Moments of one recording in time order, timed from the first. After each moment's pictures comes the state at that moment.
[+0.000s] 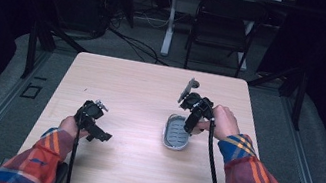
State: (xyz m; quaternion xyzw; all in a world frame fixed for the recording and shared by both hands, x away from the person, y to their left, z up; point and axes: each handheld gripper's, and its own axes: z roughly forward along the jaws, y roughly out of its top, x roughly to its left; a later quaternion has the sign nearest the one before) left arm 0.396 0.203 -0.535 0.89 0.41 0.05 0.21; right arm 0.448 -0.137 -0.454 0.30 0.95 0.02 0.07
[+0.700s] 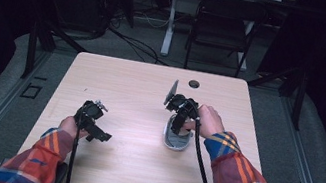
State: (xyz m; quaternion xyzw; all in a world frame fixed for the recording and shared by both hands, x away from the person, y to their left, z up) left arm 0.396 0.204 -0.535 0.89 0.41 0.05 0.20; right arm 0.455 -0.100 -0.475 0.27 0.96 0.02 0.06
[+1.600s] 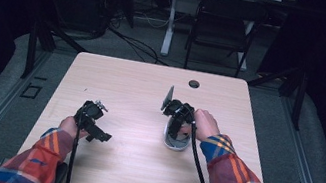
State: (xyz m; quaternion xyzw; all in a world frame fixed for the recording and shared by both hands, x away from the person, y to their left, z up) left arm 0.396 0.203 -0.536 0.89 0.41 0.05 0.20; right arm 0.457 -0.094 -0.502 0.26 0.96 0.00 0.04
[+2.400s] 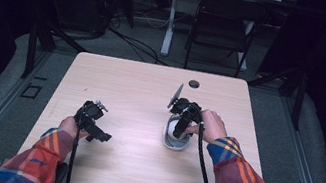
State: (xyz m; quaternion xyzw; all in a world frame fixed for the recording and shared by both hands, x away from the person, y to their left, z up) left arm 0.396 0.203 -0.536 0.89 0.41 0.05 0.20; right arm 0.451 -0.116 -0.485 0.27 0.96 0.05 0.04
